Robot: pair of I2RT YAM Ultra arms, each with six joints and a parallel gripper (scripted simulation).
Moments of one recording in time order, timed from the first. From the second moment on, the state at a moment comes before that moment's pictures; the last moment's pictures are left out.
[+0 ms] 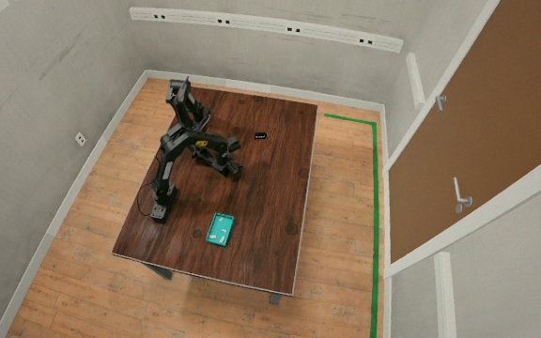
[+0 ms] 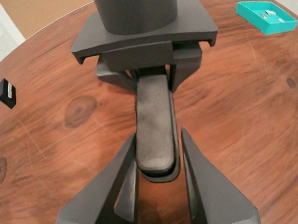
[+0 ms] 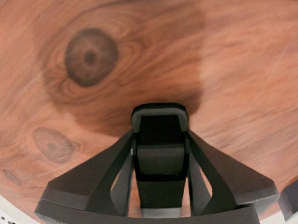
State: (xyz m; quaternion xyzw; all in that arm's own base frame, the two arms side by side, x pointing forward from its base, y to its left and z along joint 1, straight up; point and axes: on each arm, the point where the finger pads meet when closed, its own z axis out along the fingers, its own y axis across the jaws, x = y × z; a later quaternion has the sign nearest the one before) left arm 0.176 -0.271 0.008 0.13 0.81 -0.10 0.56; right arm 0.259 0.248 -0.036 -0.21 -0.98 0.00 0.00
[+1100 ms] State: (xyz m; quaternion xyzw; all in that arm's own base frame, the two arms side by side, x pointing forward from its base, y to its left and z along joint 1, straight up) left arm 0.179 -0.269 0.018 0.14 0.84 -0.09 0.52; right arm 0.257 0.248 -0.036 -0.21 -0.98 0.00 0.01
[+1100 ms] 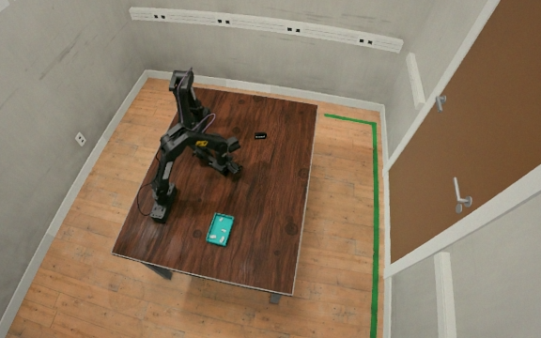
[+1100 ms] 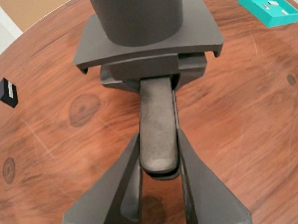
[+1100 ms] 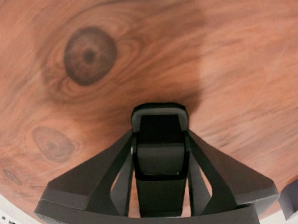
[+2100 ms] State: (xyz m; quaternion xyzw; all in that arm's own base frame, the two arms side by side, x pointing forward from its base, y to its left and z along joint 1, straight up) left arm 0.179 -0.270 0.018 0.13 0.84 -0.09 0.51; right arm 0.259 0.243 -0.015 -0.21 -0.98 -0.01 0.00
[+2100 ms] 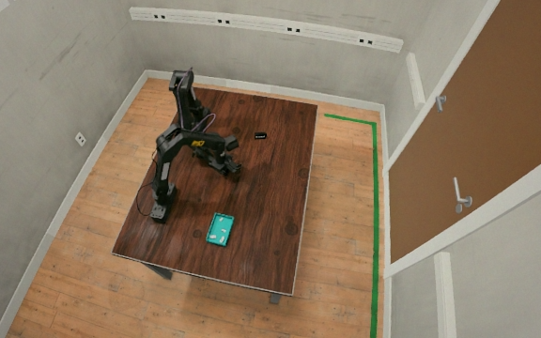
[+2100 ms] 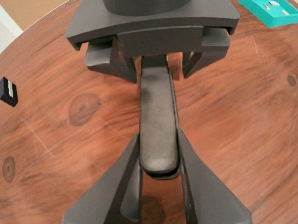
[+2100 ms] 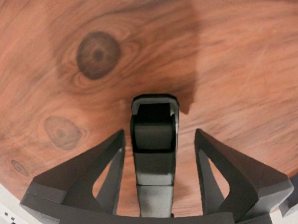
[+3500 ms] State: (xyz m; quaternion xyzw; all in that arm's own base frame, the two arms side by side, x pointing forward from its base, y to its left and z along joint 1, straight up) left arm 0.179 -0.270 0.018 0.13 0.84 -0.09 0.51; right arm 0.308 0.155 0.189 -0.14 -0.94 0.01 -0.30
